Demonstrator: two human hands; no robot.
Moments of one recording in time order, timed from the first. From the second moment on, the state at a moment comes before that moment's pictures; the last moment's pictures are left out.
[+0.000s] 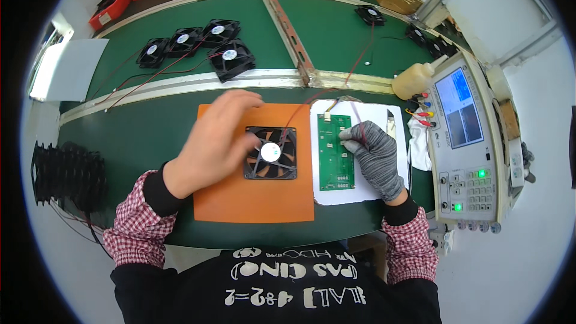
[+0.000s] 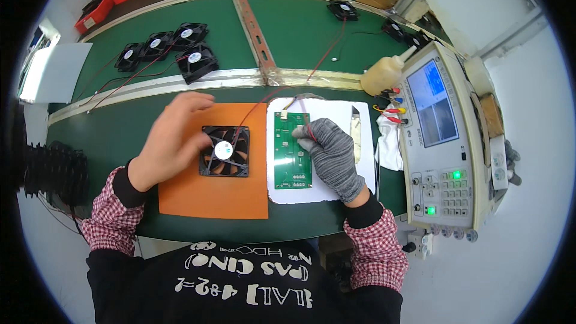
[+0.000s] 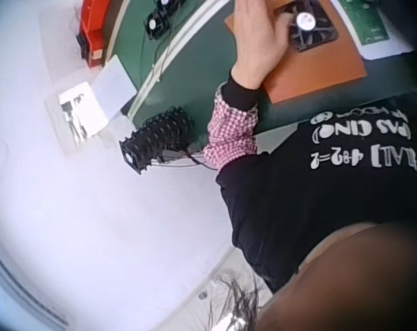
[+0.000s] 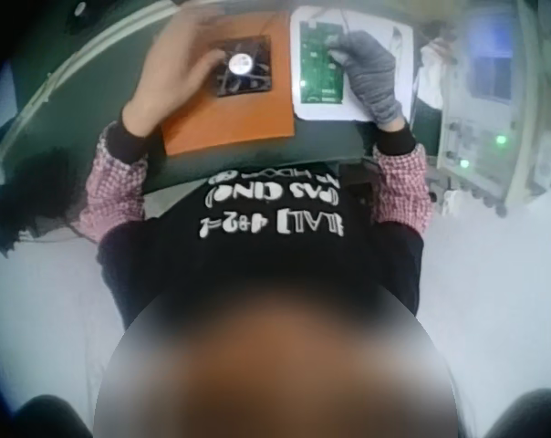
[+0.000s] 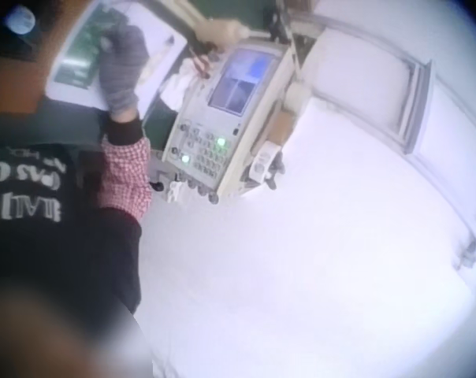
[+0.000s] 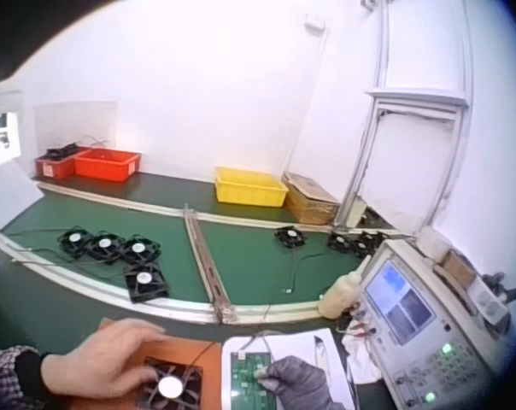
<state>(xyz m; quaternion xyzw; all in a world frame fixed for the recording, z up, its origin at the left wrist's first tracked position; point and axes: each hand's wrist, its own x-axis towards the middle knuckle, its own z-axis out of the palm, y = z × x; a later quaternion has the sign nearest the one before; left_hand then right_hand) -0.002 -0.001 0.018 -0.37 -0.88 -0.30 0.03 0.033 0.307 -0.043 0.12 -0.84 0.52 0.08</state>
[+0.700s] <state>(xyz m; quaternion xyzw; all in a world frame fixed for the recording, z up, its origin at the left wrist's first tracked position) 0.058 -0.009 0.097 -0.16 -0.38 -0.70 -0.58 0.024 0.311 -0.050 0.21 -0.87 0.42 0.13</state>
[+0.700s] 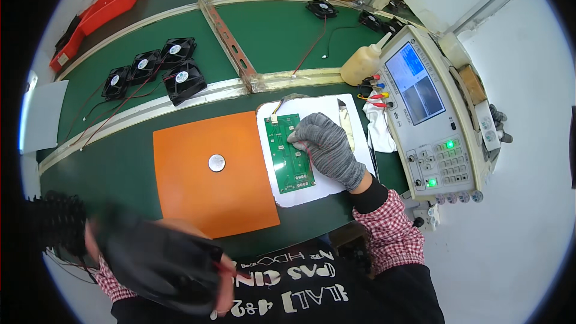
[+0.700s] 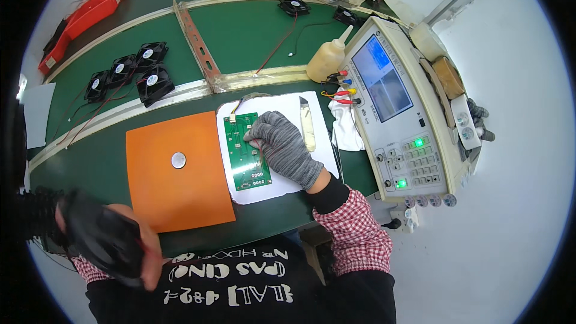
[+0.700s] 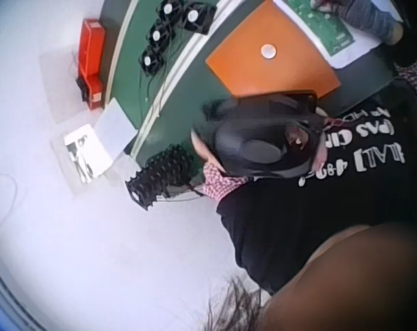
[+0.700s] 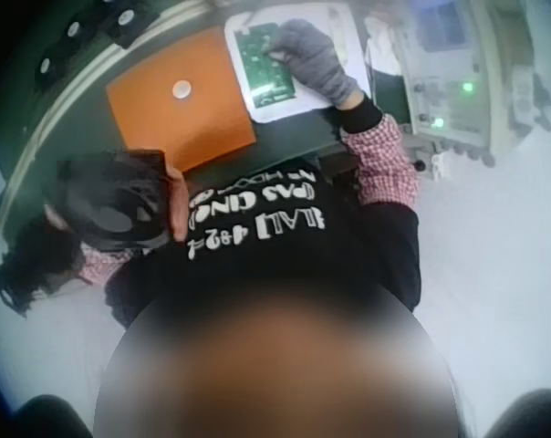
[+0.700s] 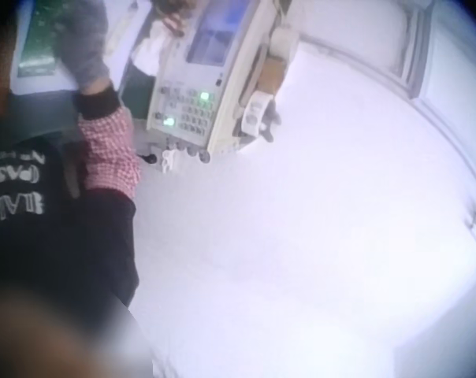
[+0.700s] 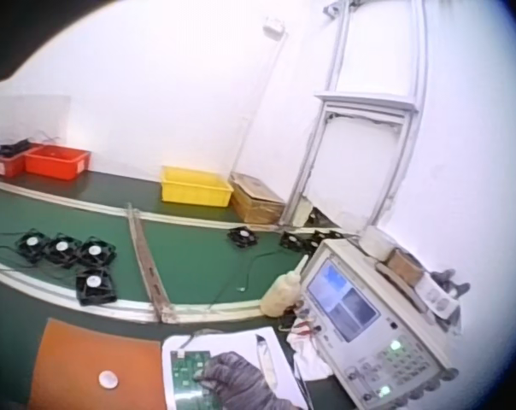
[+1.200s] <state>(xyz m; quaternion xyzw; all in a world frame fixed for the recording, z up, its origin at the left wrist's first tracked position) 0.043 0.018 0.079 -0.55 -0.72 -0.20 0.38 0.025 0.311 -0.051 0.21 -0.88 0.40 0.14</state>
